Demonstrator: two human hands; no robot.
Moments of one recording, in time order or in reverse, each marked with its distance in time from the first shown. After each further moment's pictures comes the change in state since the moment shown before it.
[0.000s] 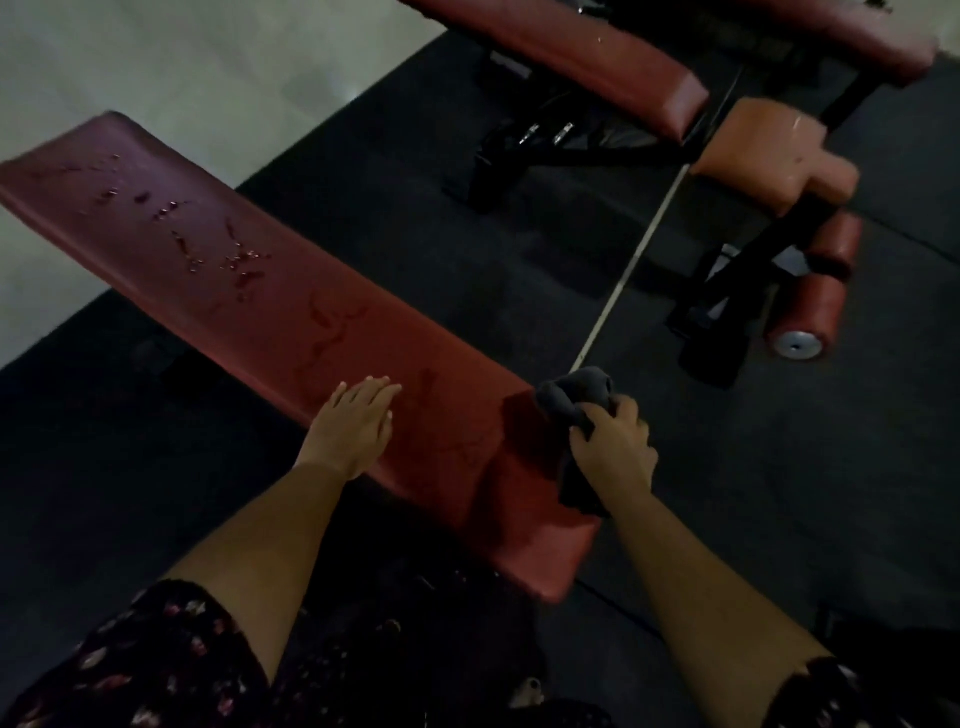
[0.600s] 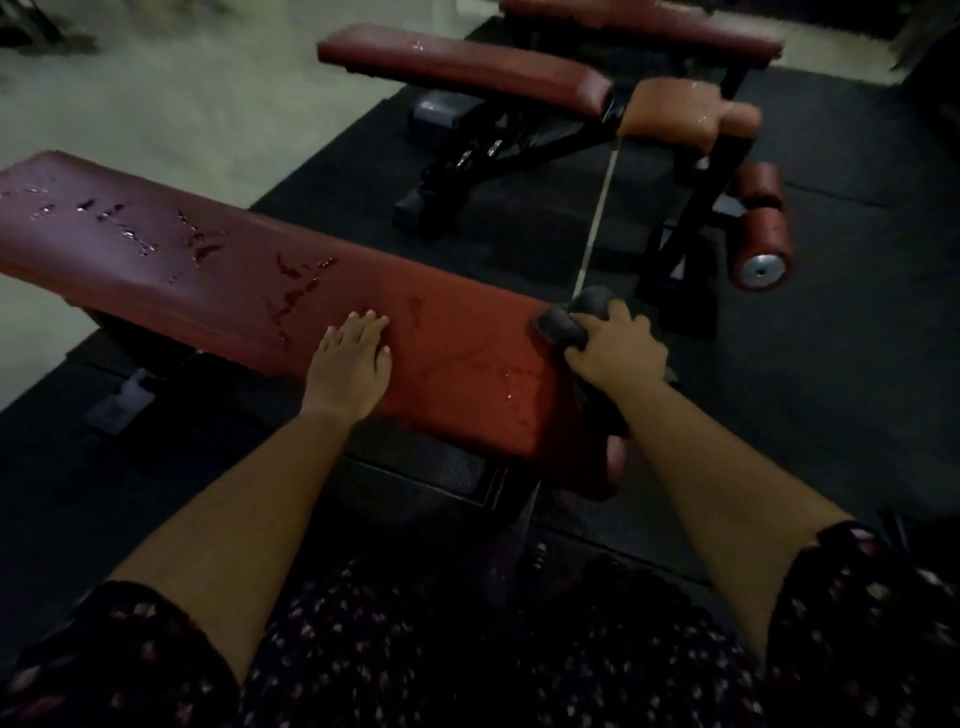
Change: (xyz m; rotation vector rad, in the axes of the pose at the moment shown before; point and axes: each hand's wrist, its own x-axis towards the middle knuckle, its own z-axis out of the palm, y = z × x) left_hand 0.007 -0.026 0.065 -0.080 0.294 0.092; right_hand -0.020 0.015 0.076 -0.131 0.250 -0.054
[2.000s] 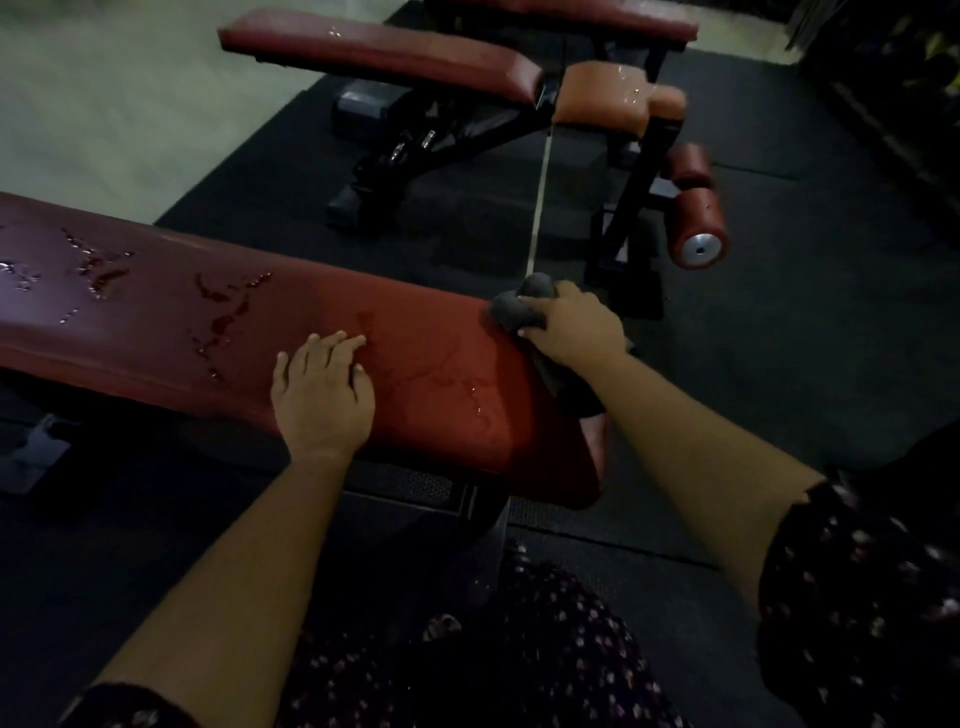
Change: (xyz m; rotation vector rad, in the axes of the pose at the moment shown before) left_hand -0.004 0.030 0.026 -0.033 0.319 -0.060; right_hand 0.036 0.001 -0.001 -0.029 0.020 -0.101
